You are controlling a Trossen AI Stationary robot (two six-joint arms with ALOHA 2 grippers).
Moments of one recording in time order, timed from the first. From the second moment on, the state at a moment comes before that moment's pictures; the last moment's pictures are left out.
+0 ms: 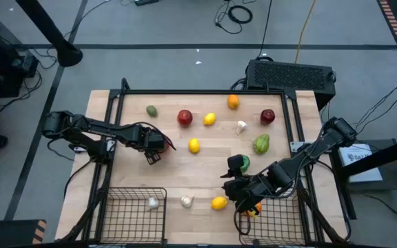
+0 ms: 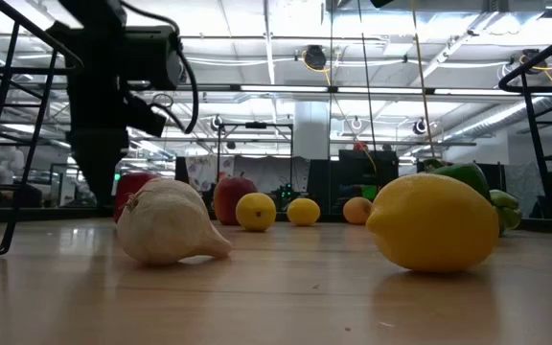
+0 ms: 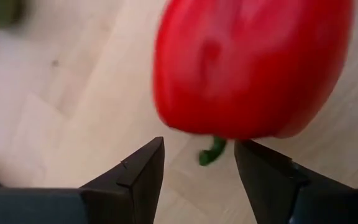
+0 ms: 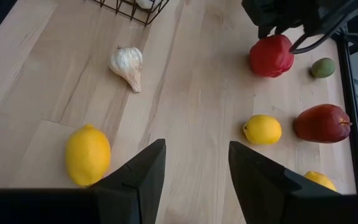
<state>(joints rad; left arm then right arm) 0.04 1.40 0.75 -0.86 -0.25 -0.51 0.57 1.59 1.37 -0.75 0.52 0.12</state>
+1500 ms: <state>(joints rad) 0.04 1.40 0.70 -0.74 -0.27 -0.43 0.57 1.59 1.37 -0.75 0.52 0.11</state>
